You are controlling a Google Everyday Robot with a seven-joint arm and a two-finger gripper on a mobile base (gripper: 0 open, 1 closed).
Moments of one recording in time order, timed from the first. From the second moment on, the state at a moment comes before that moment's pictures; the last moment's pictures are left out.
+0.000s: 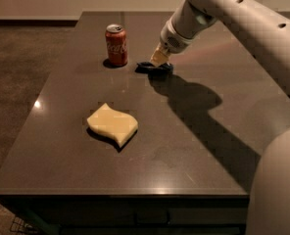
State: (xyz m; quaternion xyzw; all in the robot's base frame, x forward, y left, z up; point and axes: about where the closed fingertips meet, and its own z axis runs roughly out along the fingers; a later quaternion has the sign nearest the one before) arm 0.701 -0.045 0.872 -0.54 0.79 0.08 0.27
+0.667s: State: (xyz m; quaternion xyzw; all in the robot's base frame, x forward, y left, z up) arm 0.703 -0.027 0.874 -0.55 0.79 0.09 0.27
